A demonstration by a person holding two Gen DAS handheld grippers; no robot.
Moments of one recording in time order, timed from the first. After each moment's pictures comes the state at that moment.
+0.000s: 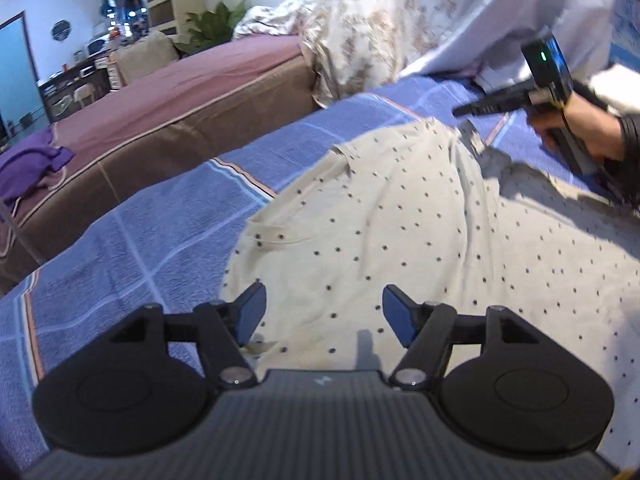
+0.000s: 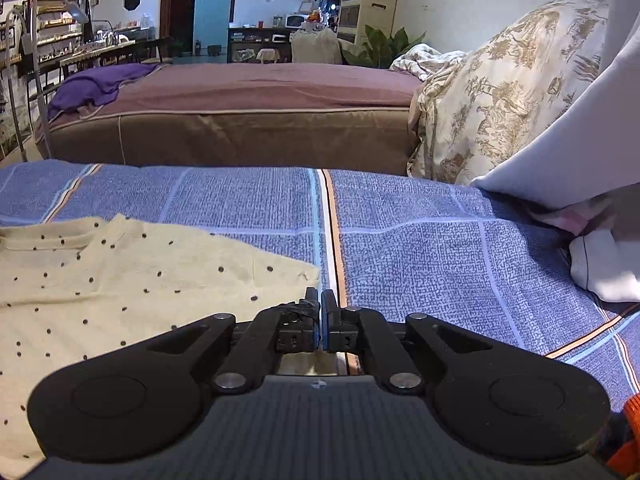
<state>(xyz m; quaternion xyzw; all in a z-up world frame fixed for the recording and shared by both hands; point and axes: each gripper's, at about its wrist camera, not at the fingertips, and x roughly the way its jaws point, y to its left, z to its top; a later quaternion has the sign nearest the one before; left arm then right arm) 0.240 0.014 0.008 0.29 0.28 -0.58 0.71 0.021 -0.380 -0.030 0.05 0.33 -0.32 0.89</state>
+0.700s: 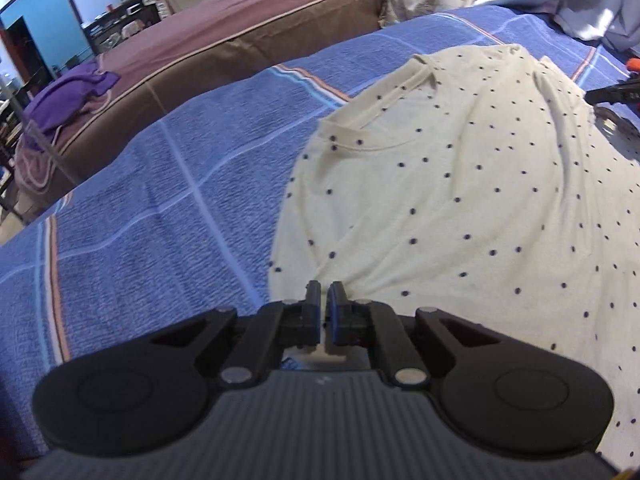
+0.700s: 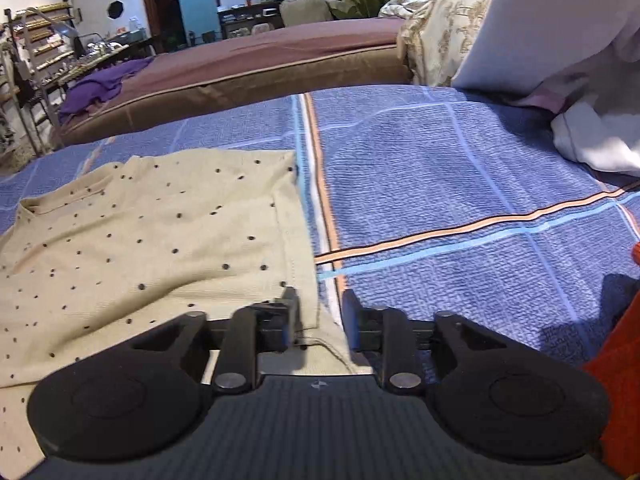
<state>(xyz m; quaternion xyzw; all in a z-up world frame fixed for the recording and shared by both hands) 0.274 0.016 -0.031 0.32 0.36 -0.45 0.75 -0.058 -0.364 -0.055 0.14 0.34 -0.26 0.89</state>
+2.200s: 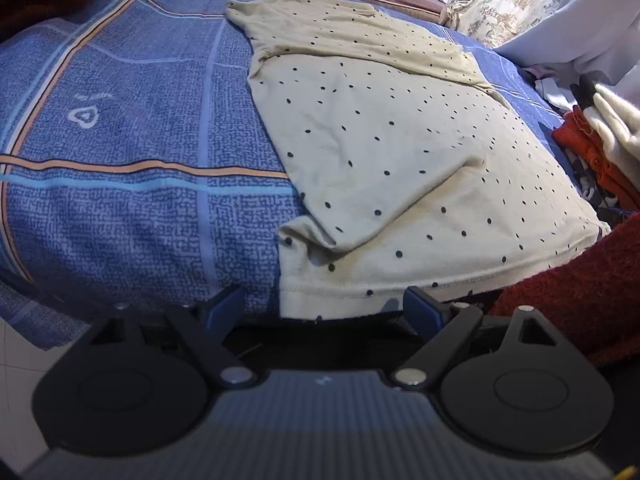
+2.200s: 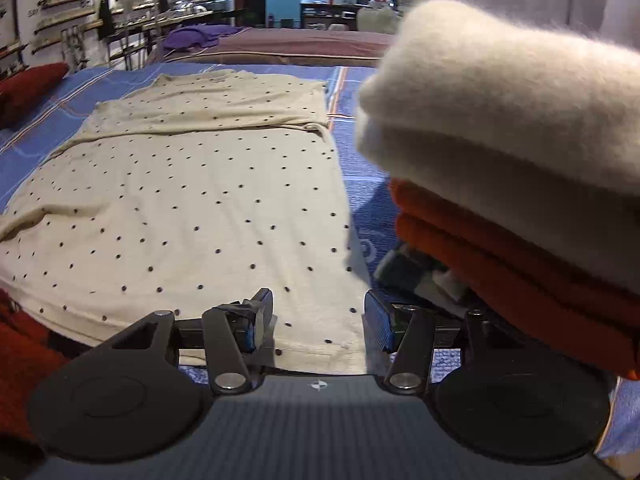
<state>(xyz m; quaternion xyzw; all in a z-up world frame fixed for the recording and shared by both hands) -0.088 0.205 -0.053 0.05 0.47 -0.35 0.81 -0.324 -0.265 -0.031 0.08 0.38 -0.22 0.90</state>
